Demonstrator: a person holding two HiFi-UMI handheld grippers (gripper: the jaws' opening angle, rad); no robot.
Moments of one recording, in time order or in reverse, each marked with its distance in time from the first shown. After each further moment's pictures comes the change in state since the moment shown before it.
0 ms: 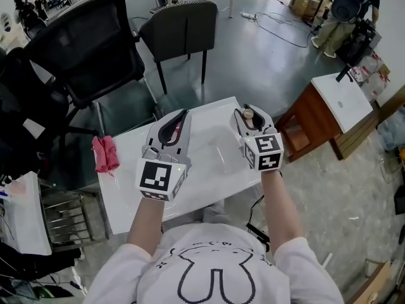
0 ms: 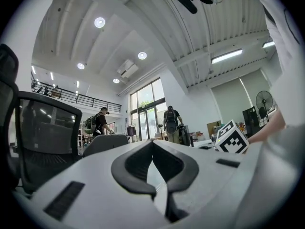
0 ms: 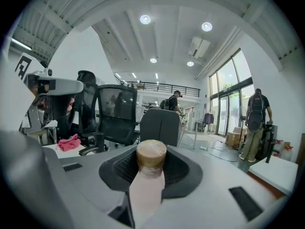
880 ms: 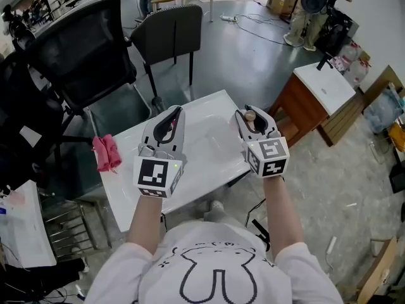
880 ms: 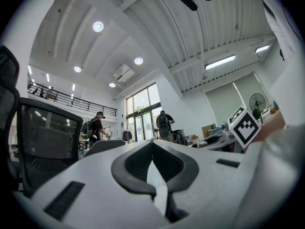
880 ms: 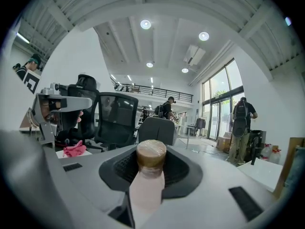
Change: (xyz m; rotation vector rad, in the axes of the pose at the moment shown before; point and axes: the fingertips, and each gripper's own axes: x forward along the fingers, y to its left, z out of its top) left arm -0.066 -0.007 0.023 0.019 -0.060 -0.055; right arm -0.097 0.050 0.040 -0.017 -0.048 -0.104
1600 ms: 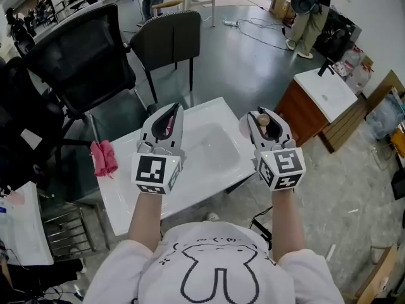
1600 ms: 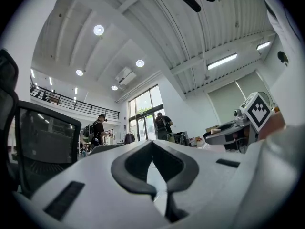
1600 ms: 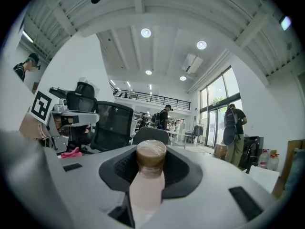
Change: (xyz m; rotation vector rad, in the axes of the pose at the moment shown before) left arm 0.037 -0.006 0.018 0.008 -0.030 0.036; right arm -0.038 -0.045 0.046 -0.019 -0.092 -0.028
